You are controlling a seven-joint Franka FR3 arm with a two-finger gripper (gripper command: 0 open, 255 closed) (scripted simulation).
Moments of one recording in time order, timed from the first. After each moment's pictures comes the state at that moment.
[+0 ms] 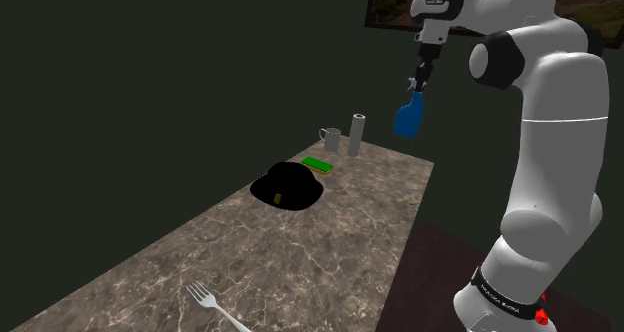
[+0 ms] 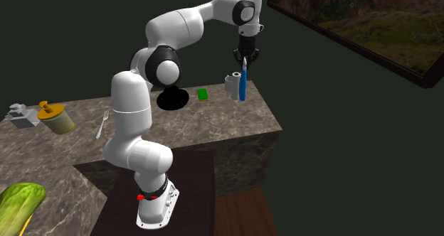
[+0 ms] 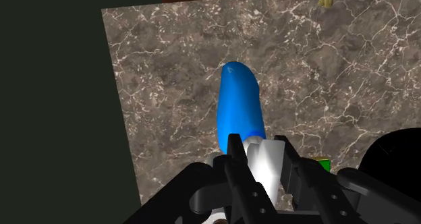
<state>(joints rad) -0.23 0.34 -0.65 -1.23 0.20 1.50 -0.92</state>
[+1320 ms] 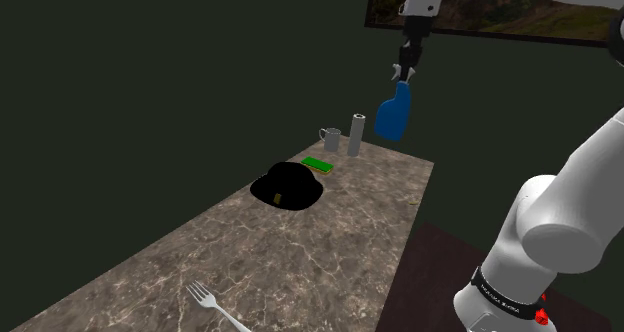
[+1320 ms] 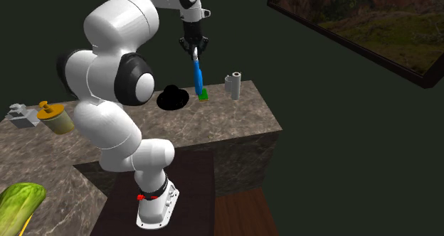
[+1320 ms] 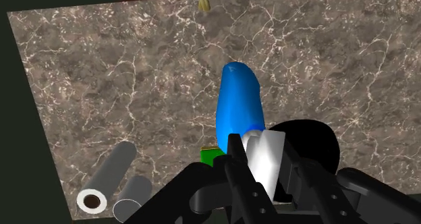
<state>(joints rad) 0.10 -0.24 -0.40 -1.69 -0.09 1.46 -0.38</state>
